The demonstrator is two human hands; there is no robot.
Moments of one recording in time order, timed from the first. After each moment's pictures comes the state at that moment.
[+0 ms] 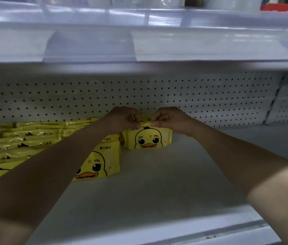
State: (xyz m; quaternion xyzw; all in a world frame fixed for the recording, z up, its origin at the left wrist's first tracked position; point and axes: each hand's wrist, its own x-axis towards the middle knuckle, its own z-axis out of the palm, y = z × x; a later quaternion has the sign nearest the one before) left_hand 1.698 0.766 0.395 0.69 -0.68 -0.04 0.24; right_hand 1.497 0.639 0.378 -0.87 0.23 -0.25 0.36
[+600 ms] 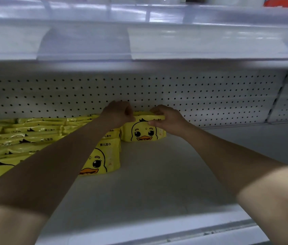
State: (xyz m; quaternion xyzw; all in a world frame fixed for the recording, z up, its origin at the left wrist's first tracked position) left_hand 1.708 0.753 0.392 0.78 -0.59 0.02 0.22; right_hand 1.512 0.643 0.363 -0.88 0.28 -0.28 0.25
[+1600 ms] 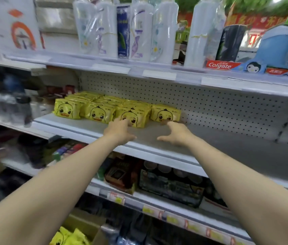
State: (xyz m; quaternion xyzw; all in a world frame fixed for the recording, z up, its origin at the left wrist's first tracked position) left_hand 1.482 1.032 0.389 0.92 -0.33 0.01 0.20; right_hand 1.342 0.850 0.410 -0.96 0.22 -0.07 0.13
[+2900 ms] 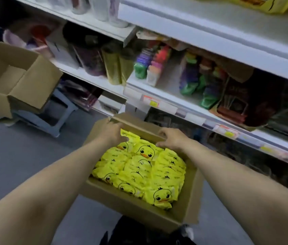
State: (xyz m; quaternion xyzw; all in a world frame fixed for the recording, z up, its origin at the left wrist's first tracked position) left_hand 1.736 1.410 0.054 0.92 -0.24 -0.30 0.08; right_hand 1.608 1.192 0.063 -0.90 0.19 0.29 0.26
